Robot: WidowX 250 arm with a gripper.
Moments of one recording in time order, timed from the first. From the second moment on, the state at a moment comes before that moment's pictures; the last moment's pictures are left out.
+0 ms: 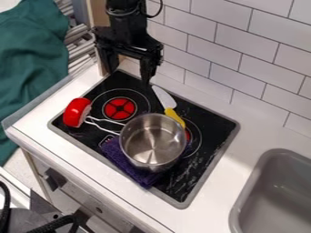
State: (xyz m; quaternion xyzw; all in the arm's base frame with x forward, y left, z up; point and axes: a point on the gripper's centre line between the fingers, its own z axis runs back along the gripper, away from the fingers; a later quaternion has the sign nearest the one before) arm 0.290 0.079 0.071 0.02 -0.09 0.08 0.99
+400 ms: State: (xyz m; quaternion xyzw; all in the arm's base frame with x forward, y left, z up) arm 0.274 0.058 0.052 0.01 -0.06 0.09 0.99
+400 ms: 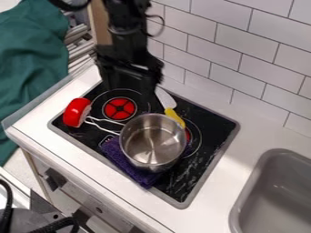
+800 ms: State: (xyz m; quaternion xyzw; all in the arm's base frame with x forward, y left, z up) arm 0.256 0.006 0.066 0.00 -0.07 0.08 0.99
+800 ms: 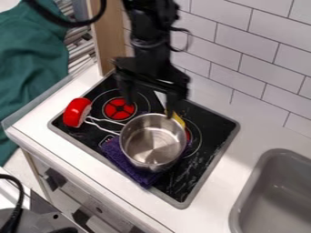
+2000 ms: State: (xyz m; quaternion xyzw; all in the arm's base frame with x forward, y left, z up) arm 0.250 -0.010 -0.024 0.01 -0.02 0.05 1.00
